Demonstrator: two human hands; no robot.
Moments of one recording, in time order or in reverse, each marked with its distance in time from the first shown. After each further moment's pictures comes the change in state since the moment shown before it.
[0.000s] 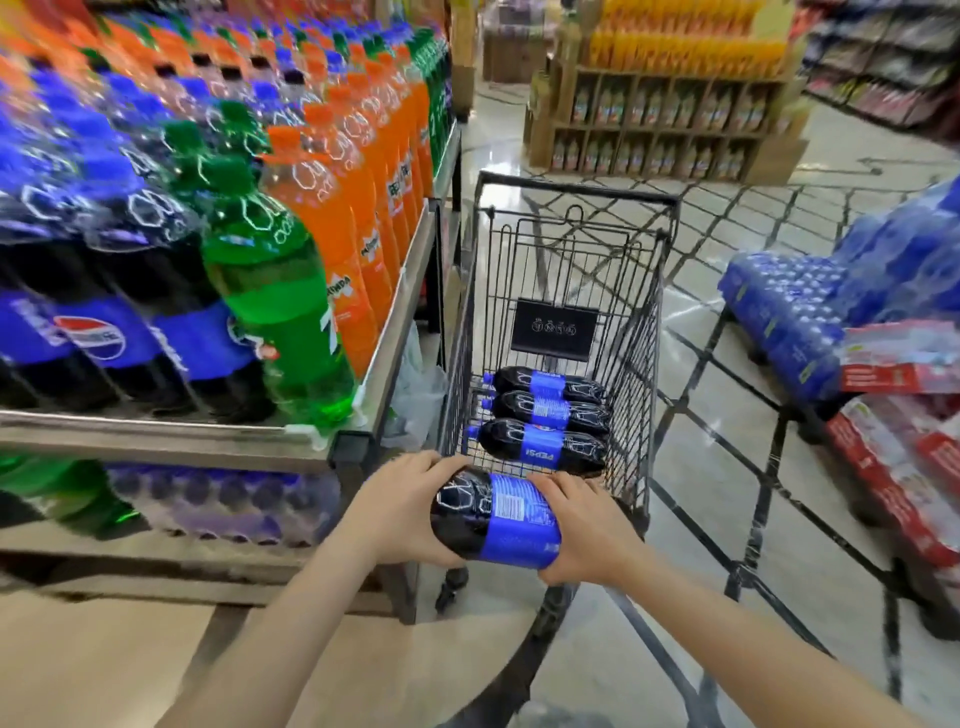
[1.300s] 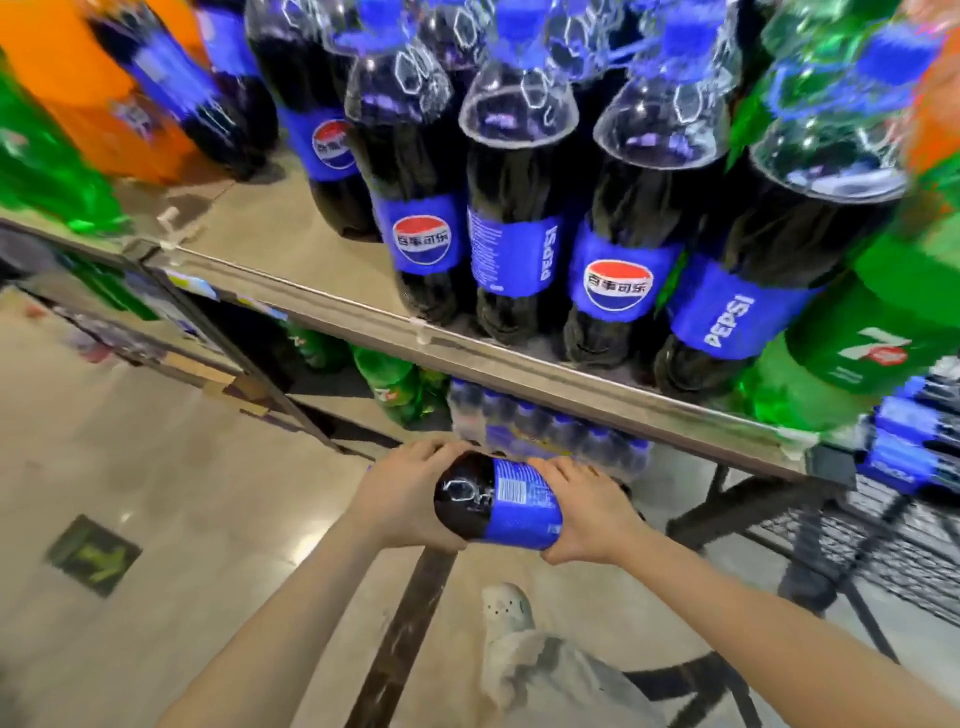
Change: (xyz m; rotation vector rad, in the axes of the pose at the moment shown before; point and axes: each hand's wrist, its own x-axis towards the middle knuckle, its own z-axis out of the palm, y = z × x) left_hand -0.292 -0.386 -0.071 -0.102 -0.106 -0.431; right_hand 0.248 -0.429 0.113 0.135 -0.265 -0.282
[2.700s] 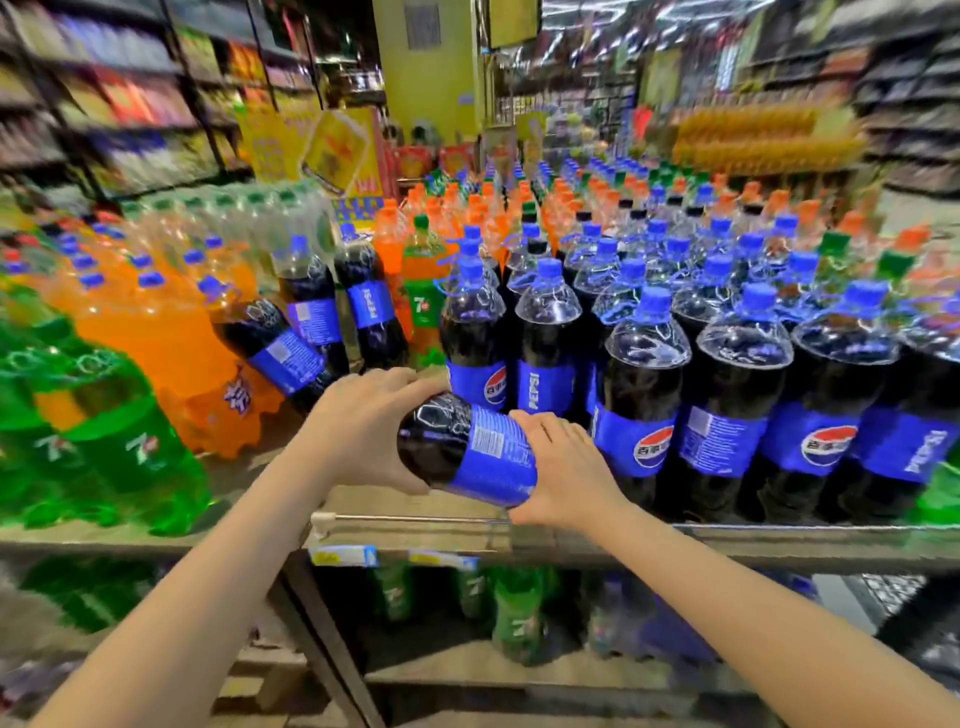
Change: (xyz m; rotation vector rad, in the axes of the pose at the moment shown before) left_hand 0.057 -0.297 -0.359 0.454 0.432 0.479; right_hand 0.265 -0.281 -0.183 -0.165 0.748 0.214
